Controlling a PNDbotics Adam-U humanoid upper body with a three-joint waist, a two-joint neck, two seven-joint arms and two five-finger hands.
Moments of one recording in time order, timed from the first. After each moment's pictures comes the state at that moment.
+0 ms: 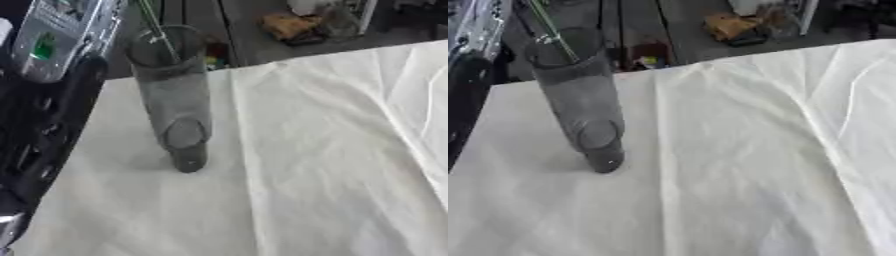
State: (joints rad) left arm -1.28 0.45 -0.17 -1.50 0.22 -0.04 0.66; right arm -0.28 -0.24 -0.04 -1.98 0.20 -0.50 -0.67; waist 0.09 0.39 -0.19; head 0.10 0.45
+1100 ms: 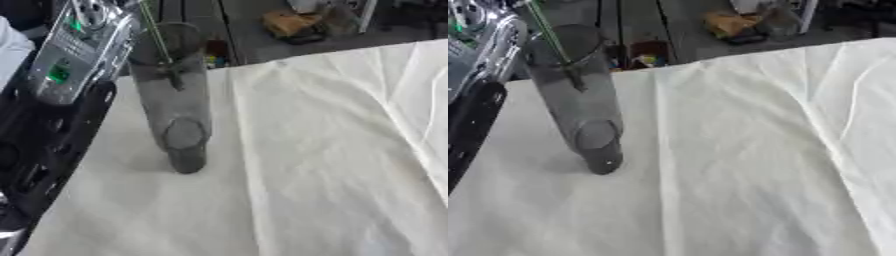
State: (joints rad) left arm -1.25 0.45 -0.21 -1.49 0.21 -0.04 0.62; right arm -0.28 -0.24 -0.04 -1.98 0.20 -0.49 -0.67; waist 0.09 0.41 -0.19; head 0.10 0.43
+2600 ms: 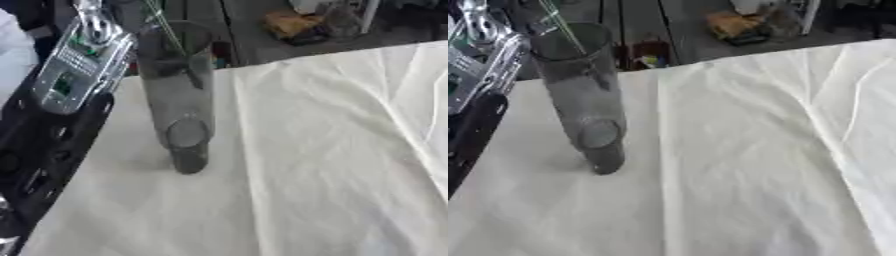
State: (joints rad) left arm -1.23 0.46 -0.22 -1.43 0.19 0.19 0.58; right arm -0.27 -0.23 -0.04 -1.98 0.20 -0.48 -0.68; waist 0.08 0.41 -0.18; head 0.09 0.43
